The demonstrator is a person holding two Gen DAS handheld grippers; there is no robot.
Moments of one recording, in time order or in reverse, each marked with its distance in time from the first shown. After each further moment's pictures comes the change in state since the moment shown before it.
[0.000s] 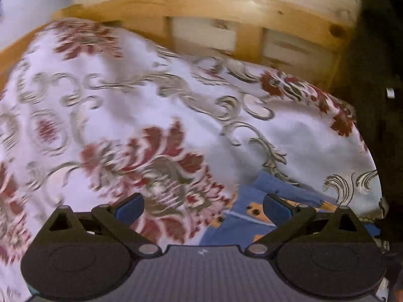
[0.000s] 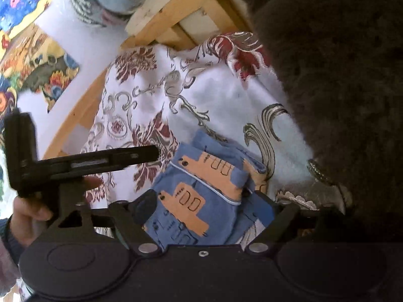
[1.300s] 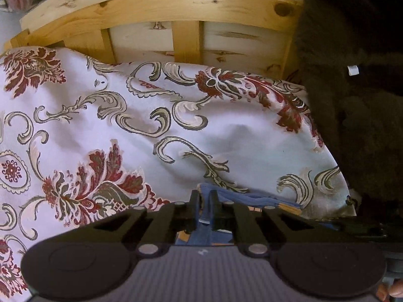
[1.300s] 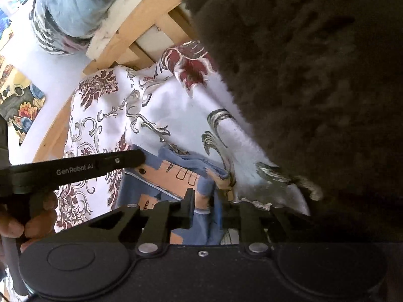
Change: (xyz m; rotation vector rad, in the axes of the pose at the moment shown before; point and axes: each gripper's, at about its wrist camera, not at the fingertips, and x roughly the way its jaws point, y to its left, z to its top) left arm 0.002 -0.050 0.028 0.148 0.059 -0.066; right arm 0.007 -0.014 -0.003 0.133 -0.071 -0.119
